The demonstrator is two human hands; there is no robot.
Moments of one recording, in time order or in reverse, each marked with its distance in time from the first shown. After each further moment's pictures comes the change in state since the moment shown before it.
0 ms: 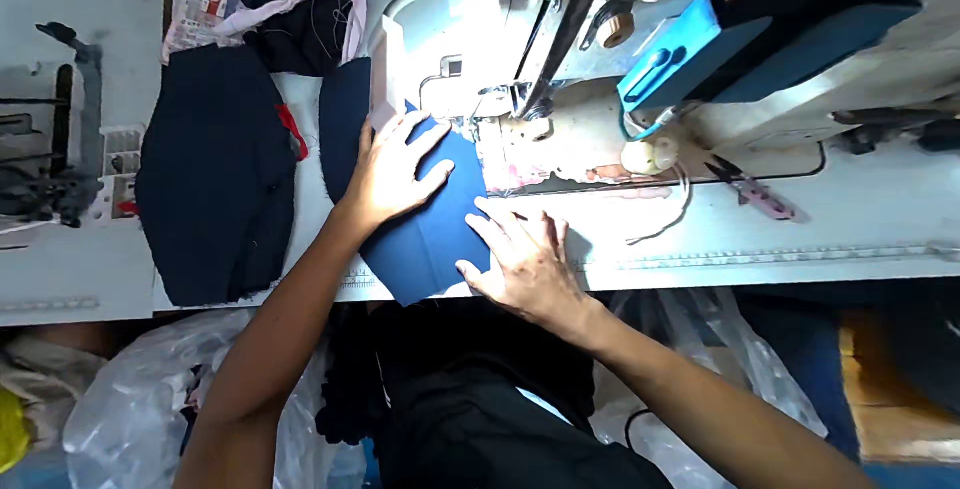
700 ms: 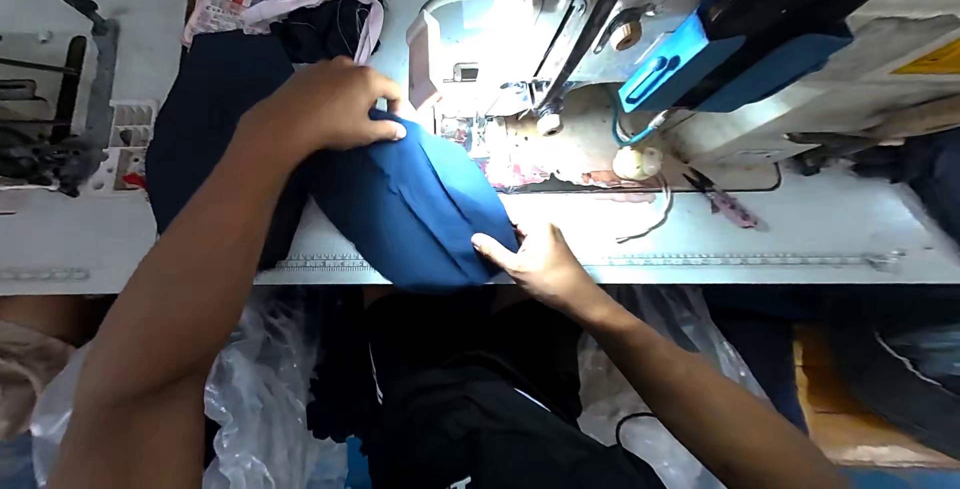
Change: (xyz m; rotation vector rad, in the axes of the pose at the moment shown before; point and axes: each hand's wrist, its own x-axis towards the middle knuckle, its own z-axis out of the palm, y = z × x) left_hand 0.005 -0.027 -0.129 0.065 -0.206 0.138; right_hand 0.016 -0.014 -0.037 0.664 -0.183 0.384
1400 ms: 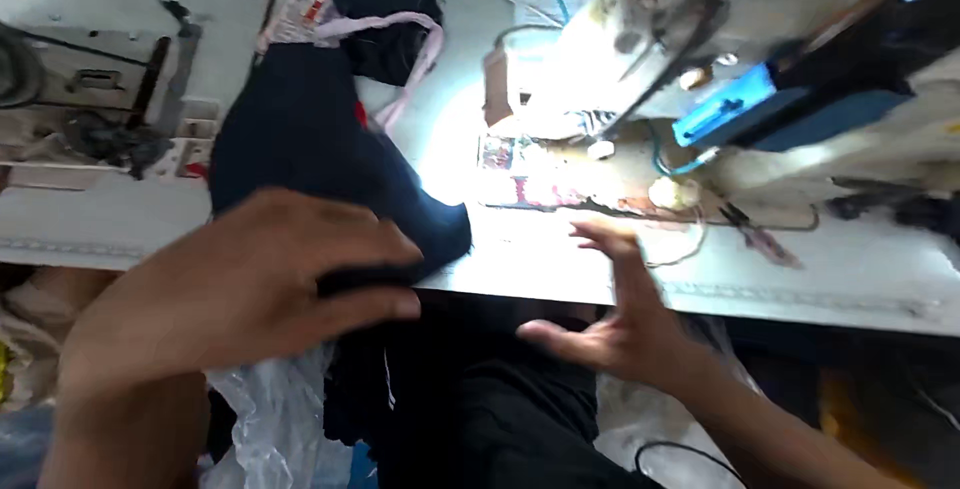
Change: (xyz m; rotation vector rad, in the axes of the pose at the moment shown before) left_hand -0.168 0.078 -0.053 -0.296 0.188 0.174; right_hand -0.036 -0.037 -0.032 -0.150 0.012 -0.557
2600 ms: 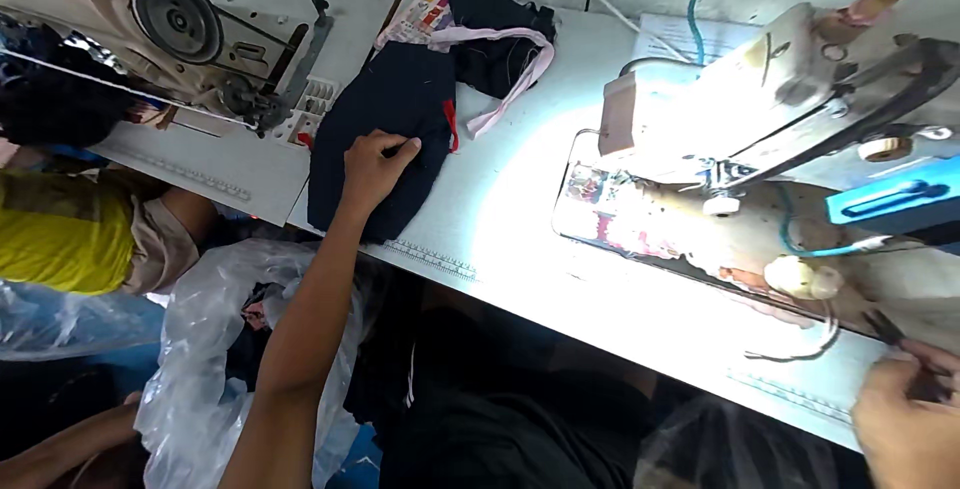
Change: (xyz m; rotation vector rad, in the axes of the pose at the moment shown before) left_hand -0.023 -0.170 0.094 -0.018 0.639 -0.889; right_hand -0.114 0.209 -0.110 -0.760 0.439 0.577
